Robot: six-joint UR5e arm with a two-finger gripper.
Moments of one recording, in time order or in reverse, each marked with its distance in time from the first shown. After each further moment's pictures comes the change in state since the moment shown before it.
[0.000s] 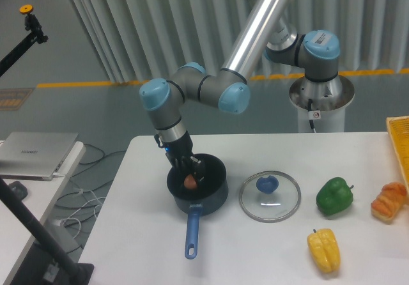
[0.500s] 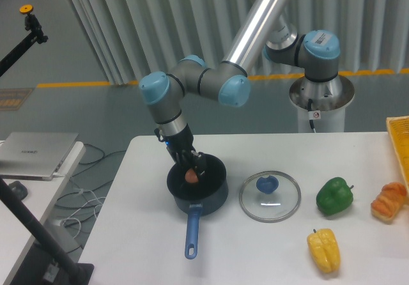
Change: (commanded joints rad) arm -0.005 0.006 0.008 0.002 0.000 -0.002
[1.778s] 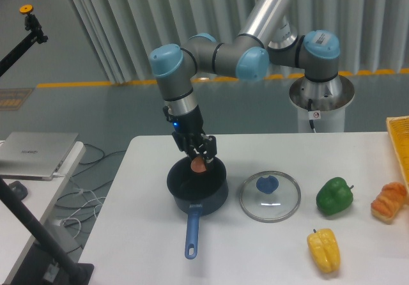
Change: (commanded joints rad) arm 0.048 0.113 0.029 -0.077 0.012 0.049
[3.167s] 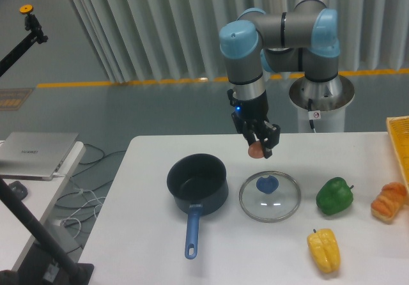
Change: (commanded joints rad) arm 0.285 0.149 -0.052 -0.132 -0.135 0.410
